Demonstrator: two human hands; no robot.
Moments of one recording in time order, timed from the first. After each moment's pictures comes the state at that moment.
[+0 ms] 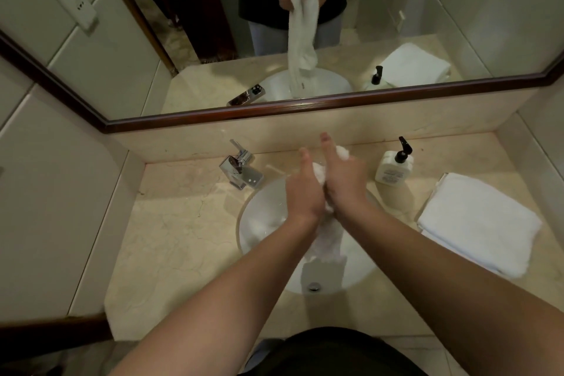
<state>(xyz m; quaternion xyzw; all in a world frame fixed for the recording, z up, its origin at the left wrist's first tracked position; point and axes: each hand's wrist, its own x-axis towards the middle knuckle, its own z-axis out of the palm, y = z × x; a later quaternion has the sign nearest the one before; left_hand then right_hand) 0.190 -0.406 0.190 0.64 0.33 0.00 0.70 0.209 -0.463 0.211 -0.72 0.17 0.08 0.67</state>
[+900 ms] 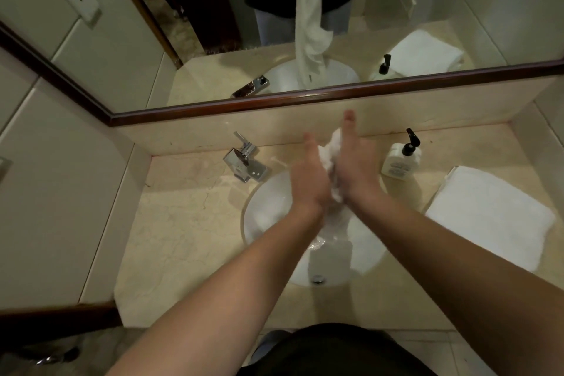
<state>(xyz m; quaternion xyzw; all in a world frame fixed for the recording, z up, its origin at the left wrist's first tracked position) 0.195 -0.413 0.205 0.65 0.31 0.04 0.69 0.216 -0.473 0.226 -0.74 0.11 0.07 0.66</state>
